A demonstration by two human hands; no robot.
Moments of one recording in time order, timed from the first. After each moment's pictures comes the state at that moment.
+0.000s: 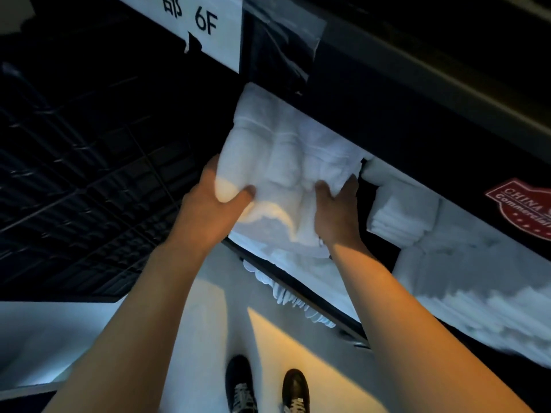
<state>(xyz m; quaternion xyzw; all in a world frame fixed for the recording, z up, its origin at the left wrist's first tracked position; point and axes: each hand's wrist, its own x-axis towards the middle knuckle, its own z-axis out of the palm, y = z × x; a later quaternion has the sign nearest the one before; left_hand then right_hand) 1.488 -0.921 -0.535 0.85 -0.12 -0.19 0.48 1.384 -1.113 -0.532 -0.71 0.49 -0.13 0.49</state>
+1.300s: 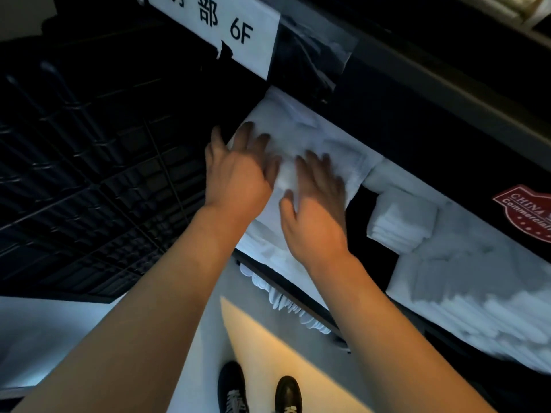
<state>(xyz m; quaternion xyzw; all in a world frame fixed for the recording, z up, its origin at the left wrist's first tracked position) 1.507 -0.967 -0.509 0.93 -0.30 0.04 0.22 1.388 -1.058 -0.505 -0.95 0.22 -0.14 0.15</state>
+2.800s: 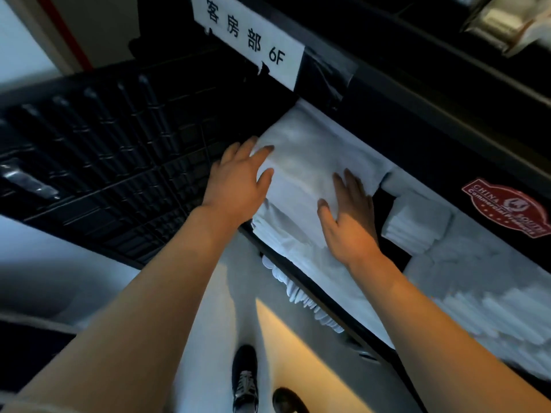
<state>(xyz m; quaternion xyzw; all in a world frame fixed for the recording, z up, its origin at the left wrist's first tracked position) 1.484 -0.899 -0.483 0.93 -0.29 -0.04 0.24 1.342 -1.089 -0.509 -0.95 0.21 -0.05 0.22</state>
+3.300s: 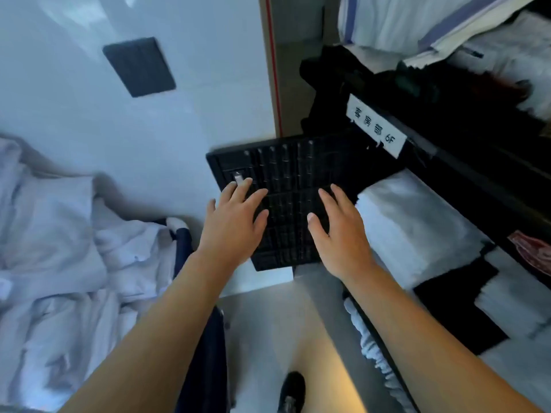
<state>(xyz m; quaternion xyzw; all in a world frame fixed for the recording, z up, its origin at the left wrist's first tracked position) 1.322 -0.706 -0.334 0.99 -0.06 0.09 0.07 1.316 -0.921 -0.367 -0.92 -0.06 -0.08 0.37</state>
